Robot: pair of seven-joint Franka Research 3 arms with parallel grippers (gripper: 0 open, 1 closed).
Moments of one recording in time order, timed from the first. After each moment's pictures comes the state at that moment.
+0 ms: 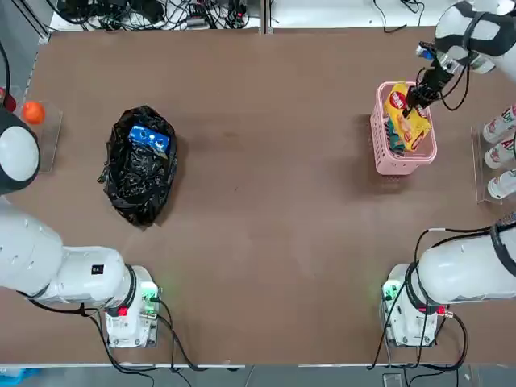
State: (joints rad) left arm 0.02 0.07 -0.03 -1.42 -0.02 1.48 -0.14; right arm 0.01 0.08 -0.19 -2.16 0.31 1.98 -0.51
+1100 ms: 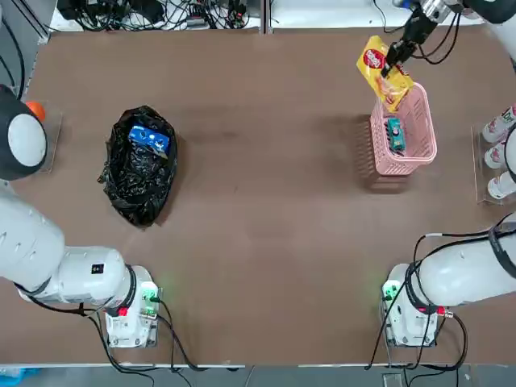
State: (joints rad) left arm 0.02 0.16 -0.03 -1.42 -0.16 1.48 -0.13; right arm 0.19 0.08 -0.16 -1.91 0.47 1.79 -0.58
